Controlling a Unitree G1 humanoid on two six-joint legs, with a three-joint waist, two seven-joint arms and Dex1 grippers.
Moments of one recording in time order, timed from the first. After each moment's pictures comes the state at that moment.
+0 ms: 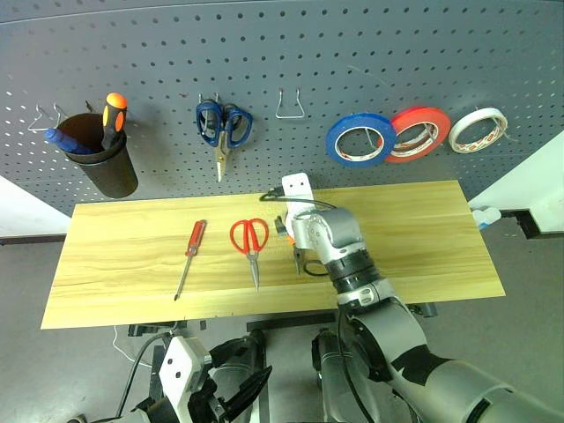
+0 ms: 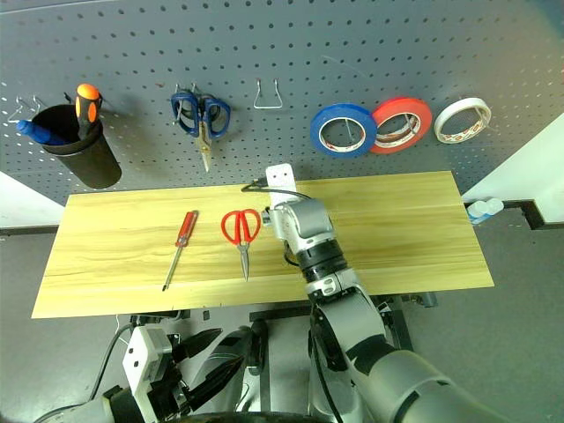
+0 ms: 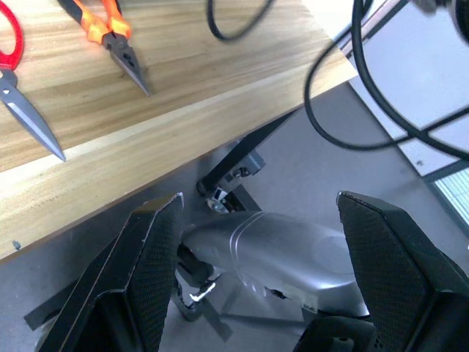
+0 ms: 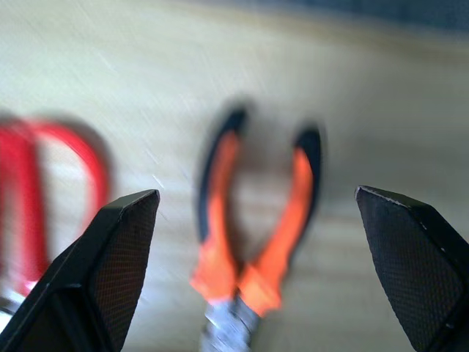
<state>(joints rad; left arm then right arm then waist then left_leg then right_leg) 0.82 0.51 -0.06 -0.85 -0.47 0.30 -0.58 -0.94 0.16 0.07 0.43 0.22 1.08 -0.42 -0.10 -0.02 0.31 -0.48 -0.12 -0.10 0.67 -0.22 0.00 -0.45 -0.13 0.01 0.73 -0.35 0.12</state>
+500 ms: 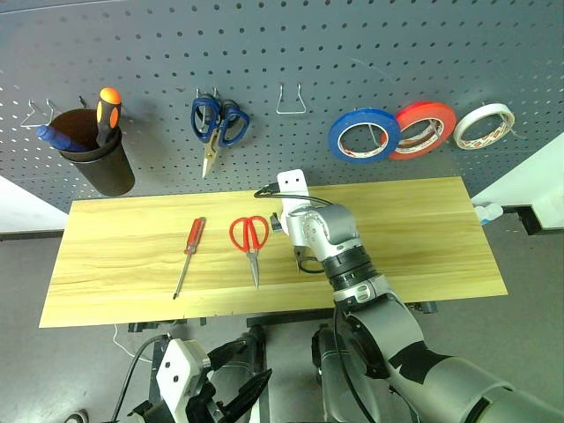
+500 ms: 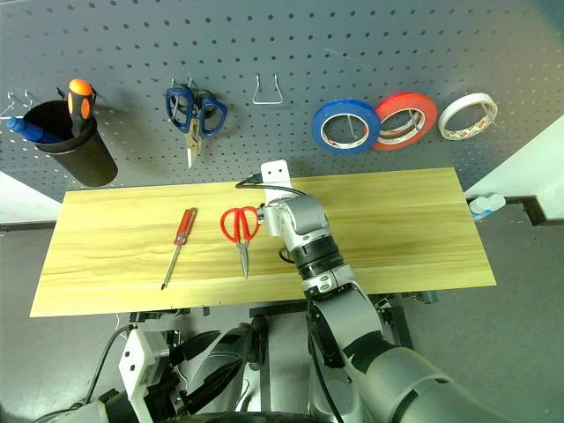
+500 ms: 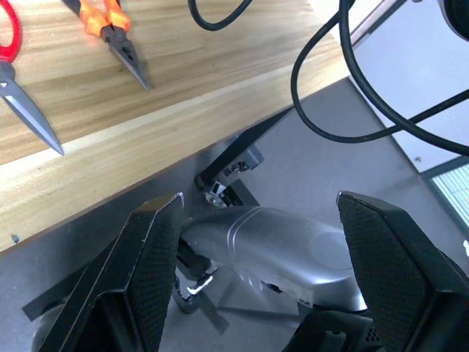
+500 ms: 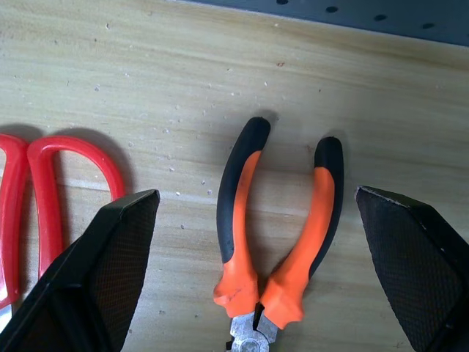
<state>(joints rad) 0.85 0.52 -0.06 -0.88 -0.47 0.30 -0.57 -0.93 0.16 0.08 0.44 0.25 1.10 -0.46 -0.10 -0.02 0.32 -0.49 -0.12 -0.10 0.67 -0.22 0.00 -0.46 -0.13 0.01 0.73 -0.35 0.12</state>
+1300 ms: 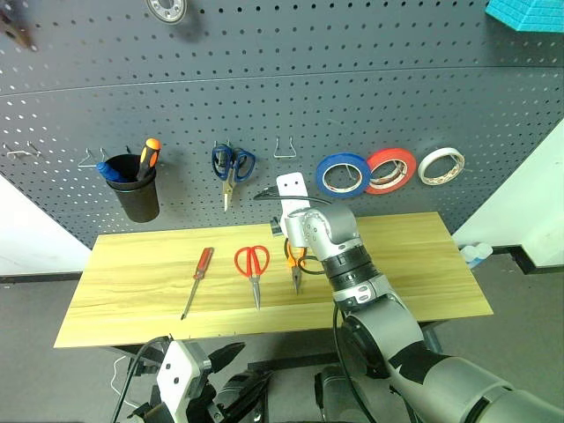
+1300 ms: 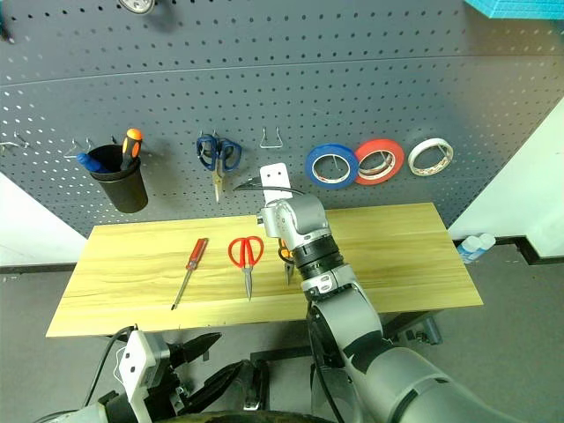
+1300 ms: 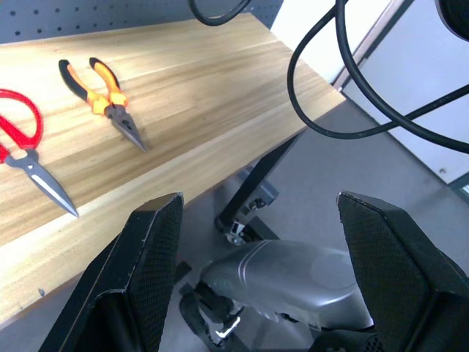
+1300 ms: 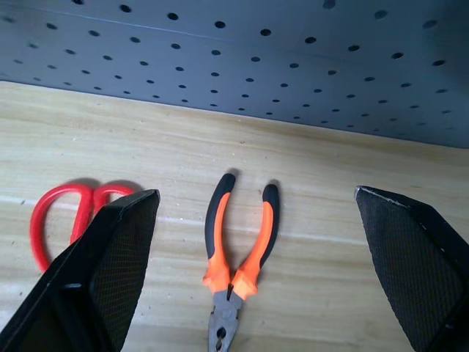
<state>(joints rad) 0.87 0.53 -0.06 -0.89 -0.48 0.30 -0.57 -0.92 0.17 0.09 0.42 0.30 1.16 -0.52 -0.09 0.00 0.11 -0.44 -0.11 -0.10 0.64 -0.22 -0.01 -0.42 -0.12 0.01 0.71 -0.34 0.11</state>
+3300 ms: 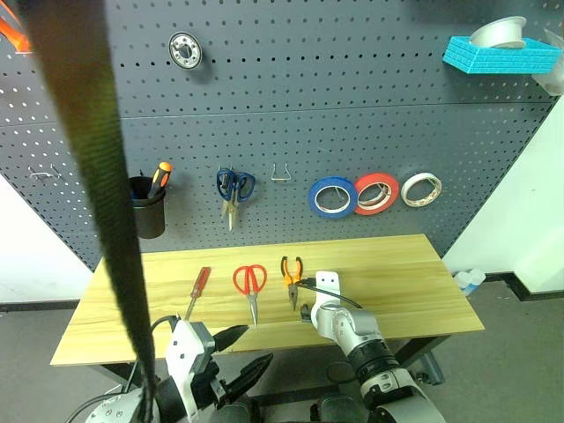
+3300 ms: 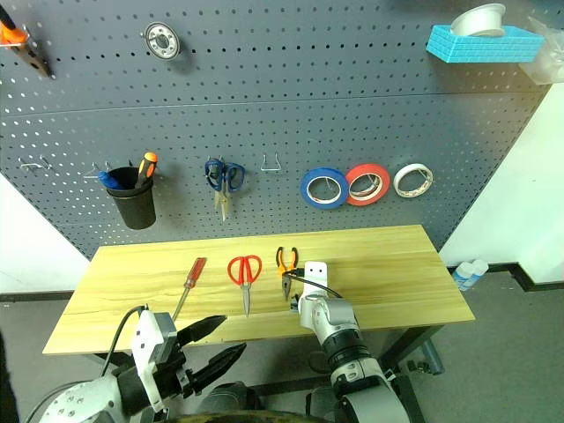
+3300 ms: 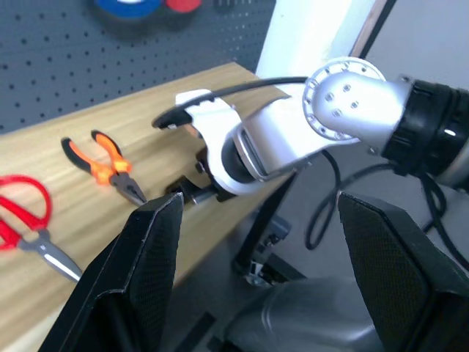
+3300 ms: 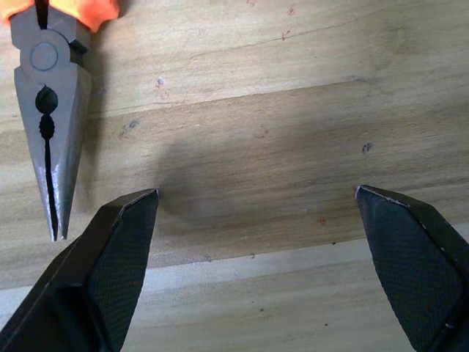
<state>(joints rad) 0.62 0.53 -0.07 -0.74 -0.50 0.32 -0.61 -0.31 0.10 0.10 0.49 0.34 0.79 -0.47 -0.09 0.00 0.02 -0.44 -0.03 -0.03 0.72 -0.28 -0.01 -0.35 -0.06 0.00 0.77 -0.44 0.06</state>
